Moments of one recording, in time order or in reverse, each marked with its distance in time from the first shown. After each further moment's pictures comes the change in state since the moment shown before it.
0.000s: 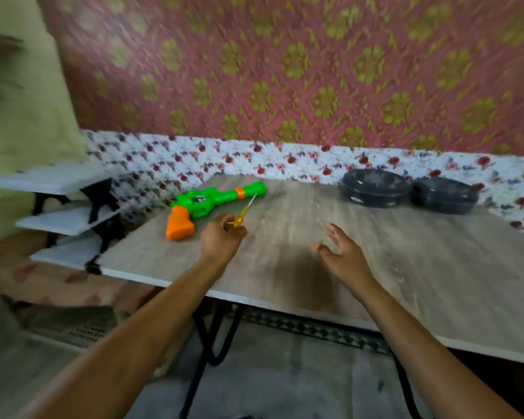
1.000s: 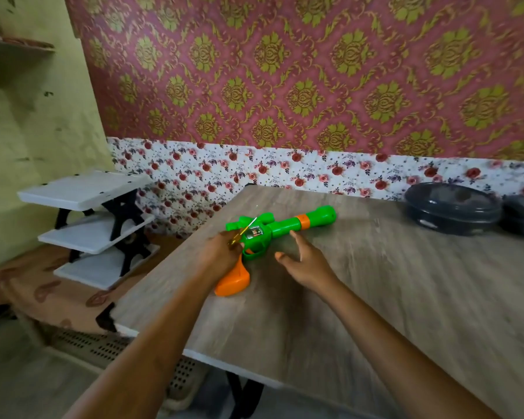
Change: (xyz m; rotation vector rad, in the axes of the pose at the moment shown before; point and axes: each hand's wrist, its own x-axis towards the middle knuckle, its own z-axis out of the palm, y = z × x) left_hand 0.147 -0.080 -0.040 0.533 -0.196 0.026; right_hand 0.118 -0.061 0.149 -0.107 -0.253 -0.024
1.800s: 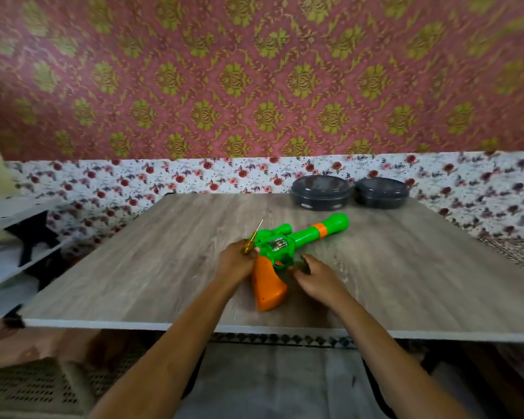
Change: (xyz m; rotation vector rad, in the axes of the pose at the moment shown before) left_hand -0.134 0.179 0.090 -0.279 -0.147 0.138; right_hand -0.164 0.107 -0.135 -0.057 0.149 0.292
